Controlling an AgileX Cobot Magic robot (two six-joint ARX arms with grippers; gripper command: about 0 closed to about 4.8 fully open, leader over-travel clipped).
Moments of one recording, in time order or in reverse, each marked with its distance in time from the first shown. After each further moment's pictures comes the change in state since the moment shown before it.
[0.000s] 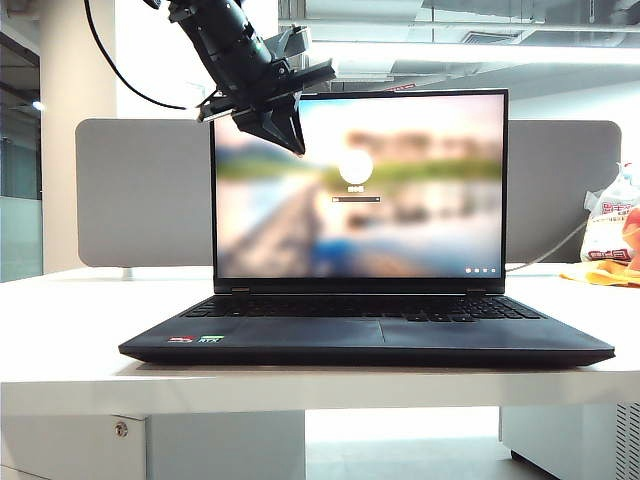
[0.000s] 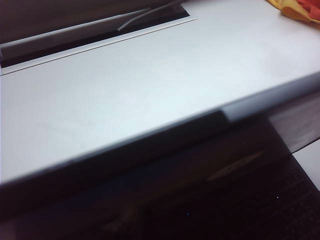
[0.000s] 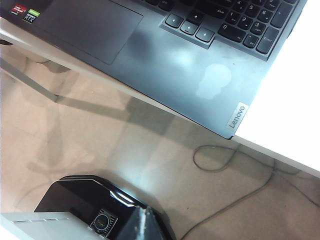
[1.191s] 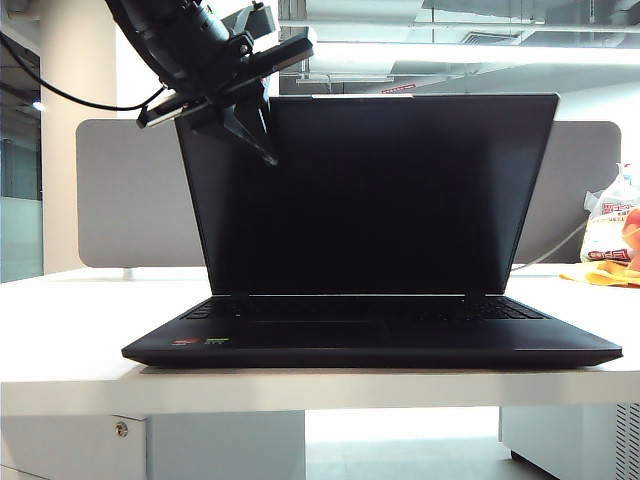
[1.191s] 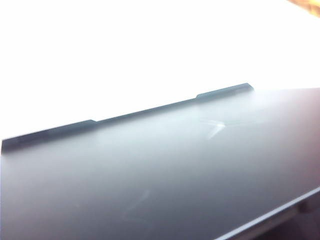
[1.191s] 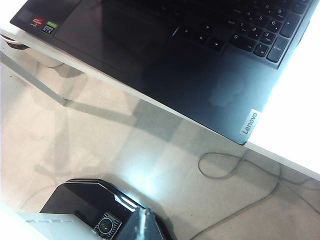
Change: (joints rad) left arm -0.095 -0.378 -0.557 0.172 -0.082 -0.172; right arm 0.000 -0.041 0.000 -0.008 -0.026 -0.013
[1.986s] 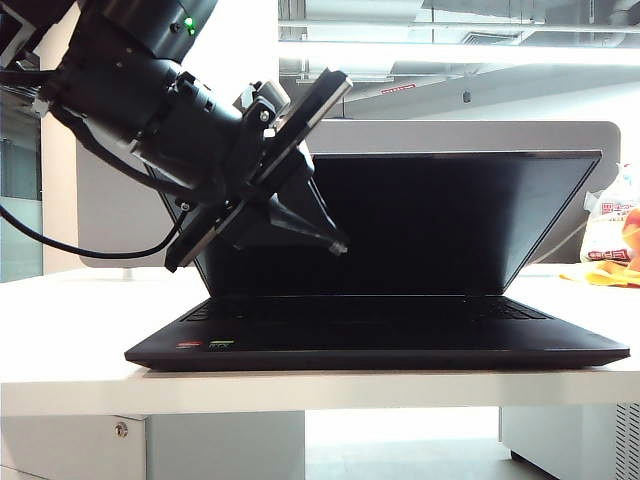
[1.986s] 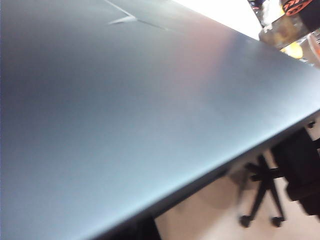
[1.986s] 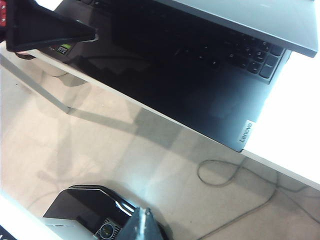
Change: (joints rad) left arm -0.189 -0.031 -0.476 0.511 0.169 -0.444; right arm 0.000 -0.024 0.095 -0.083 -0.002 -0.006
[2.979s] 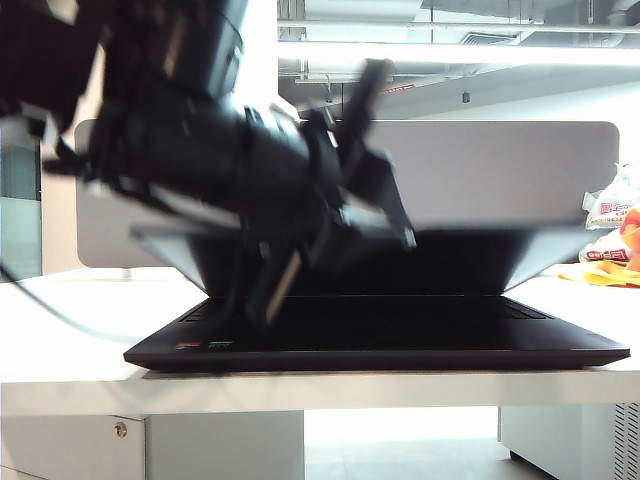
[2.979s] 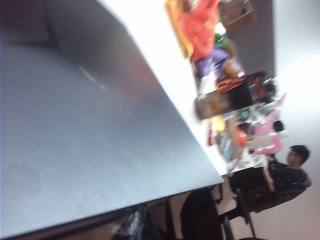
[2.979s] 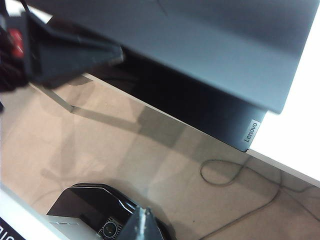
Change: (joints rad) left arm -0.184 0.169 -0.100 0.582 -0.288 -0.417; right arm 0.000 0.000 0.000 -0.003 -0.016 -0.001
